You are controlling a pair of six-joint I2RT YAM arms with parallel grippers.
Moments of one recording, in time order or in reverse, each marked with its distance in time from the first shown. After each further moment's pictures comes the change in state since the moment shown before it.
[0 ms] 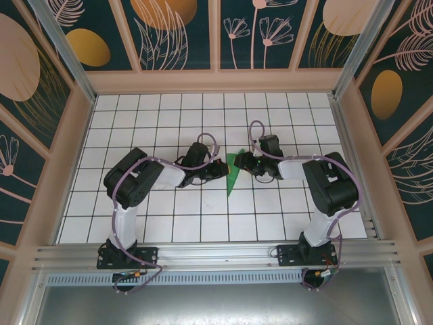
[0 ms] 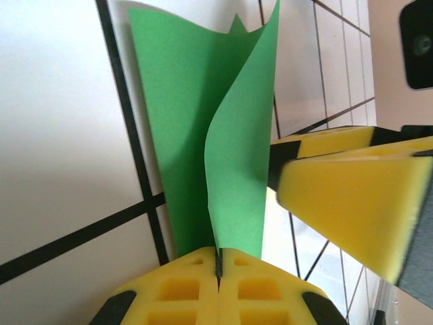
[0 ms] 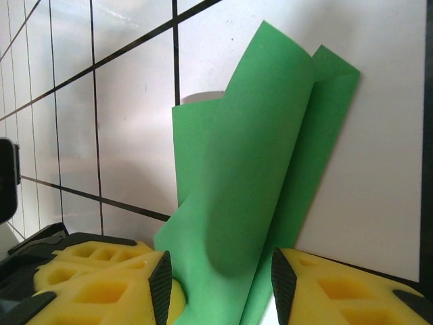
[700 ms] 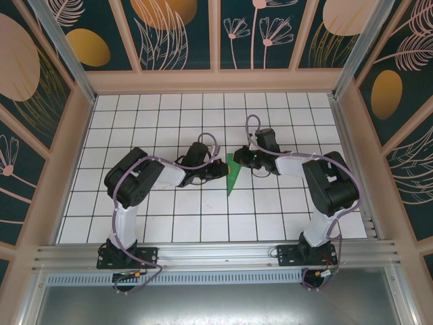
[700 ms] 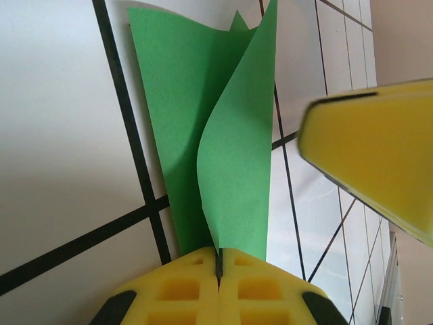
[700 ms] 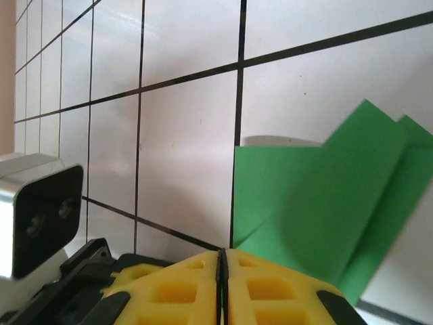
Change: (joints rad) left arm 0.005 0.007 0.011 -0.011 0.007 0.026; right arm 0.028 0.017 0.095 -0.030 0.015 -0.020
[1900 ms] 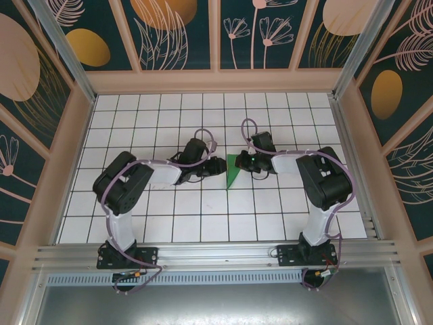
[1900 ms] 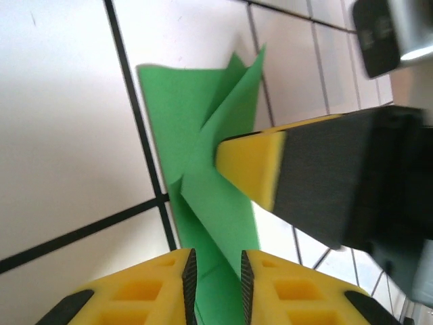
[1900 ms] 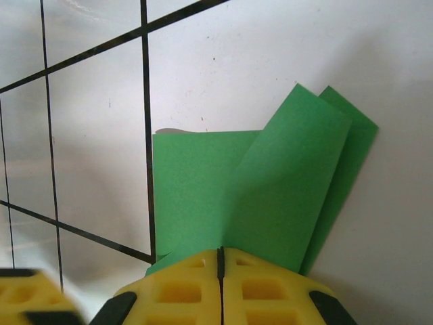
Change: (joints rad) left arm 0.002 -0.153 -0.010 -0.165 -0.091 0.073; right arm 0.010 0.065 0.018 -0.086 0.089 -0.034
